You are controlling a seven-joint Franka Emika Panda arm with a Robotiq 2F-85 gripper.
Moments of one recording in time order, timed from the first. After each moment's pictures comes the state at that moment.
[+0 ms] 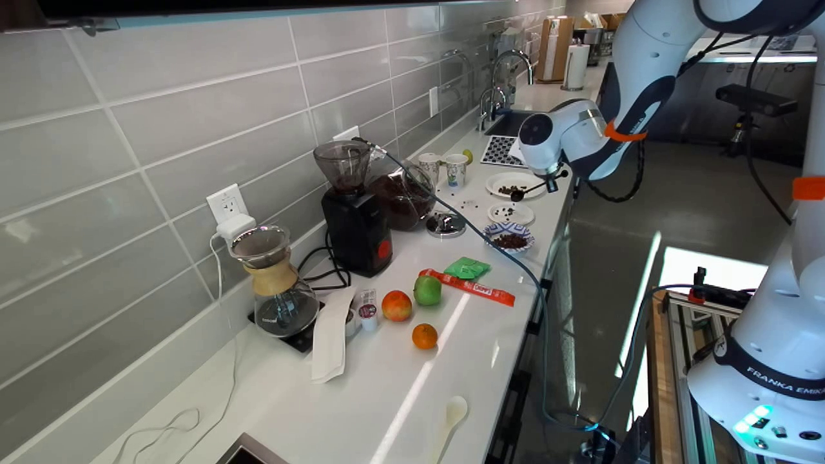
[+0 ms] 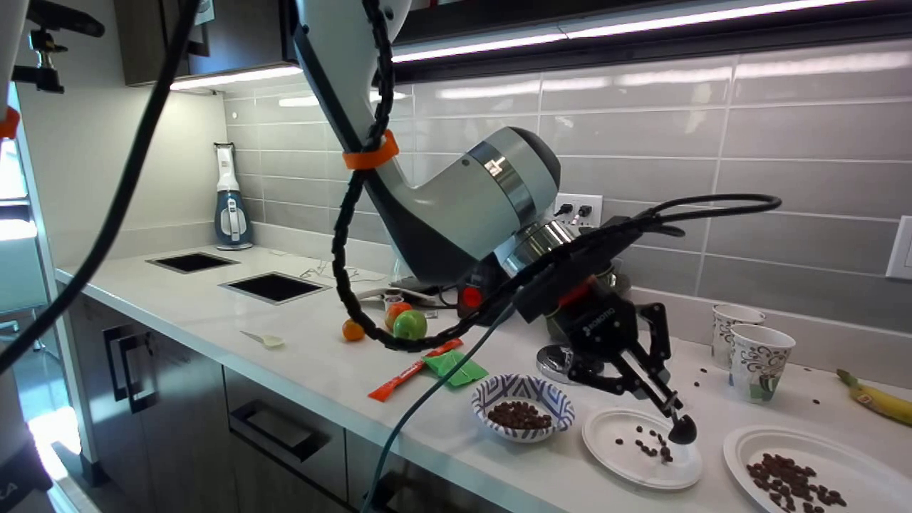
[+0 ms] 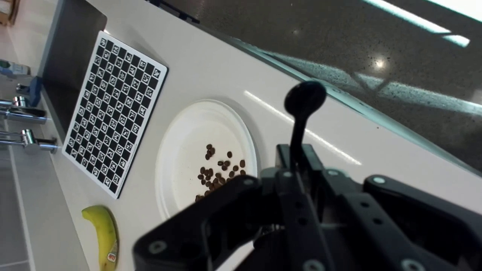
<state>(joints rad) -0.29 0.29 -0.44 -2.22 -1.45 2.60 0.12</state>
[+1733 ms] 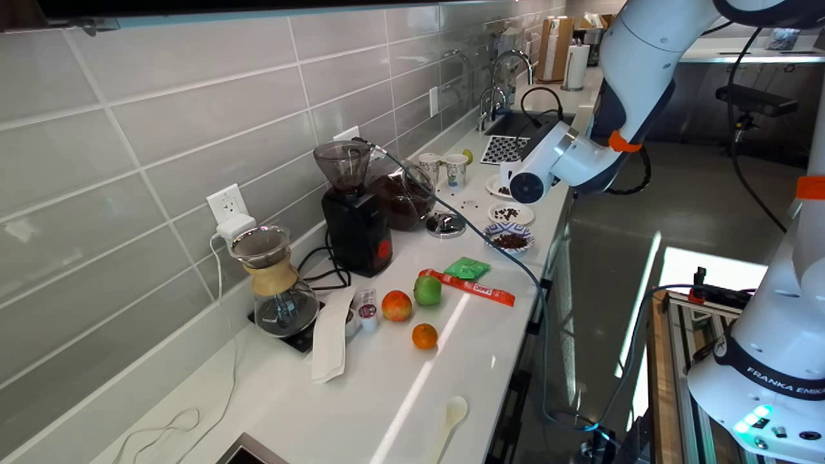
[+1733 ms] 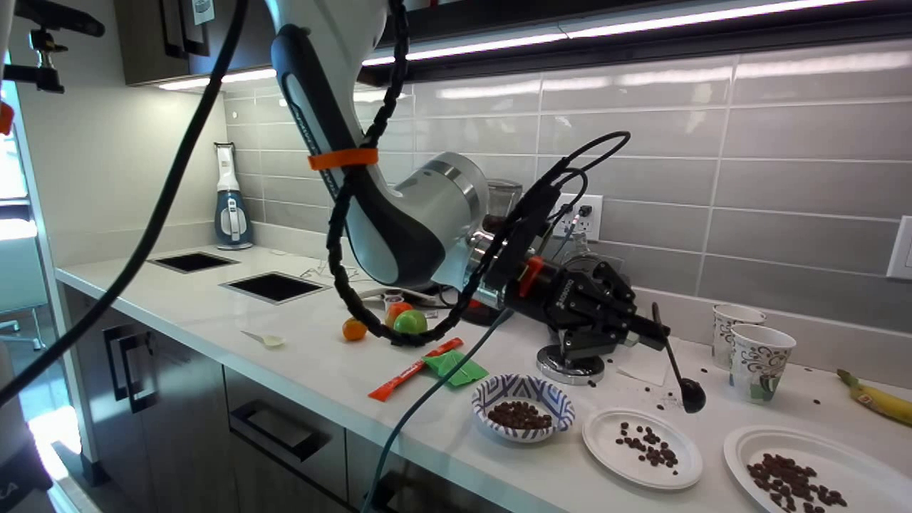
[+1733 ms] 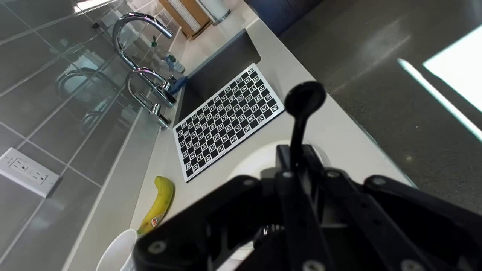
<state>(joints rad) -0.28 0.25 -0.23 -2.33 -1.95 2.10 0.18</state>
